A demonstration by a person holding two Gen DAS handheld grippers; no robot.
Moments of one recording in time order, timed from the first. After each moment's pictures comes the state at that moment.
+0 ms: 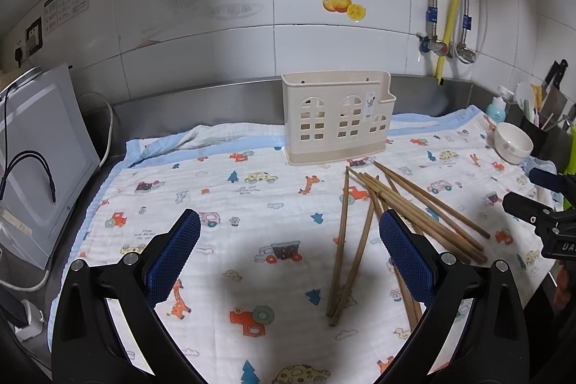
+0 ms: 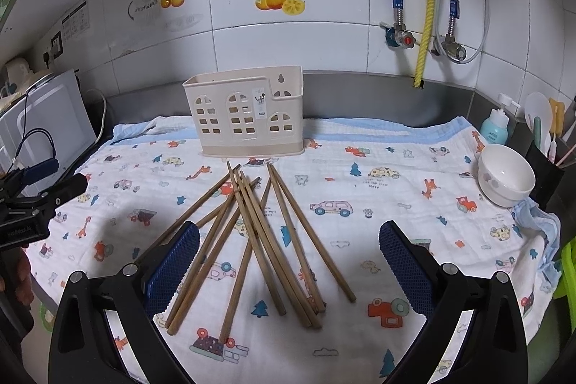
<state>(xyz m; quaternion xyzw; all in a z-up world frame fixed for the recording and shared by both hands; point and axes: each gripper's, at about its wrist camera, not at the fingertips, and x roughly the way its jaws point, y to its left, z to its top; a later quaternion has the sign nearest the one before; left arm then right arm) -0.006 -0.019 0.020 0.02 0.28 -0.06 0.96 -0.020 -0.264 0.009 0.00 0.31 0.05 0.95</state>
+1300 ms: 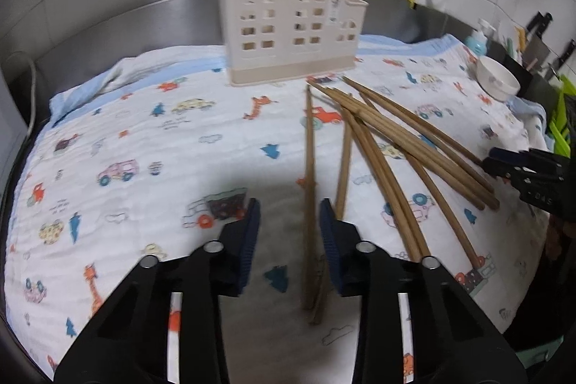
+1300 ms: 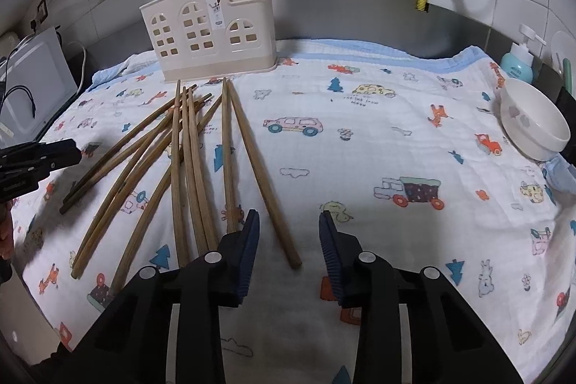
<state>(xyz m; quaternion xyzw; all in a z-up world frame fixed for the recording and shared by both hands) 0.047 -0.049 -0.068 0.04 0.40 -0.16 0.90 0.014 -0.320 -0.083 -0.01 0.40 0.08 0.91</state>
